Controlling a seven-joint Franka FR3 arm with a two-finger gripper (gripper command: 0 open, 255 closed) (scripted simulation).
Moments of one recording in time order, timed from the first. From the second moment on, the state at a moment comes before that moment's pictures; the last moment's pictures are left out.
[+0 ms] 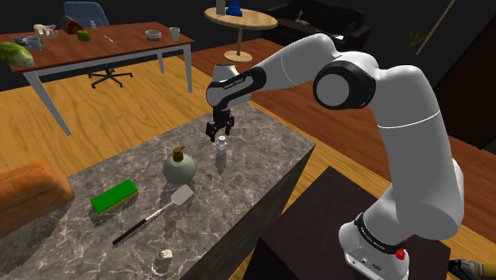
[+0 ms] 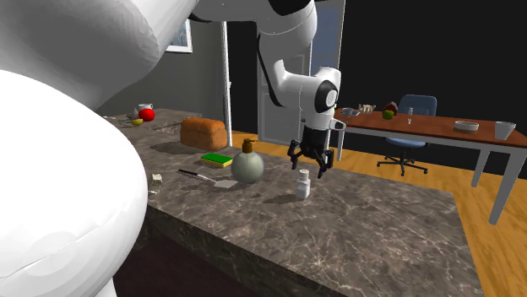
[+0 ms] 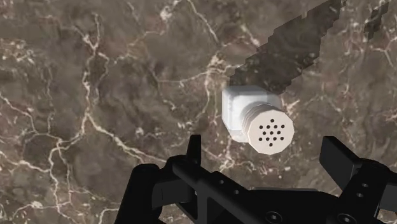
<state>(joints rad) 0.07 0.78 0.01 -1.50 0.13 2.20 -0.06</state>
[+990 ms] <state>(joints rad) 0.08 0.82 0.01 -1.51 0.13 2.23 -0.06</state>
